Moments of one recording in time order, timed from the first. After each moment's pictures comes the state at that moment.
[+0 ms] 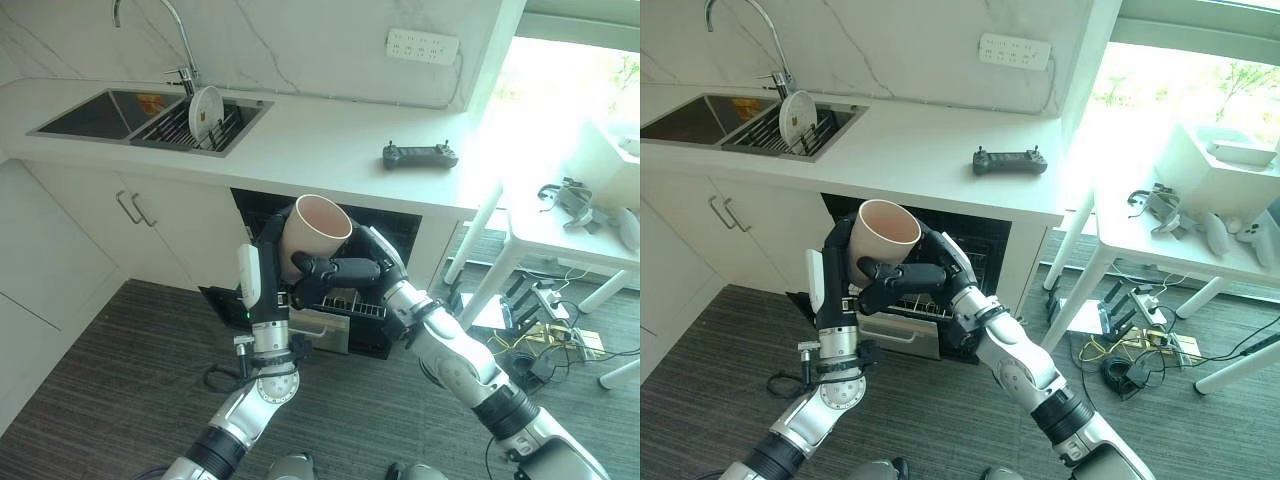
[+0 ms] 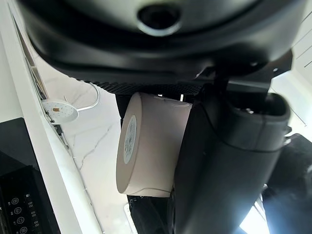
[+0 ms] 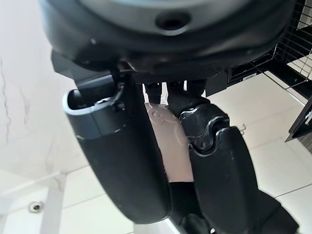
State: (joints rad) left arm -0.18 0.33 -0.45 0.18 0.29 -0.39 0.87; right arm -0.42 -0.32 0.53 0.03 0.80 0.00 0.00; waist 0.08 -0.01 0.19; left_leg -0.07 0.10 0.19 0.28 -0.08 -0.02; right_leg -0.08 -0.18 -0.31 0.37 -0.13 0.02
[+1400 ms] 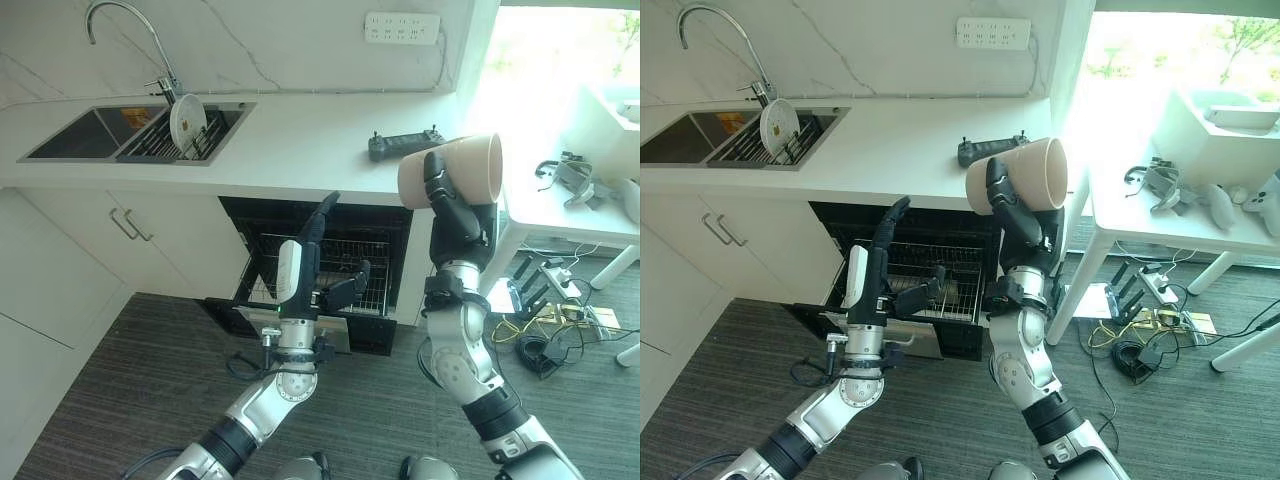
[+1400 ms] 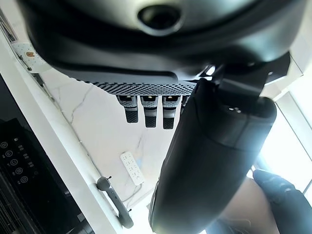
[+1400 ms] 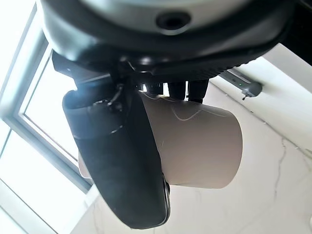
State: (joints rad) left arm -0.25 0.33 -0.59 0.18 0.28 -0.32 0.80; right arm -0.36 -0.21 0.37 0.03 0.86 -0.56 -0.49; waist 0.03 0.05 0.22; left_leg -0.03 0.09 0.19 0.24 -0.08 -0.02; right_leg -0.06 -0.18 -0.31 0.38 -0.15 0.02
